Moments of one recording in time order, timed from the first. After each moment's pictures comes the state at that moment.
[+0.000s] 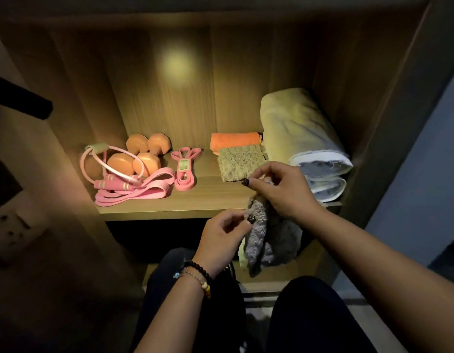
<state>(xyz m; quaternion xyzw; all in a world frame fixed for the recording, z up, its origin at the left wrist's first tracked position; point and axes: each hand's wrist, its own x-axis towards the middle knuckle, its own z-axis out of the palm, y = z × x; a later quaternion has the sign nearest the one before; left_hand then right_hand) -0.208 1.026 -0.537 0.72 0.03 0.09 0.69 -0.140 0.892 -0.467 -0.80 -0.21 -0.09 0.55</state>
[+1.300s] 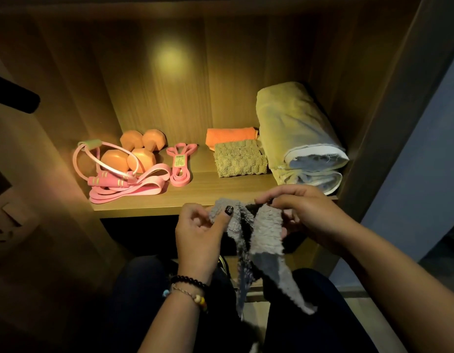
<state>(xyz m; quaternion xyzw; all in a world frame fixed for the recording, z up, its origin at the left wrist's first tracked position) -0.236 1.025 -0.522 0.64 0.15 0.24 0.72 -0.185 0.853 -0.457 -0.73 -0.13 0.19 0.65</state>
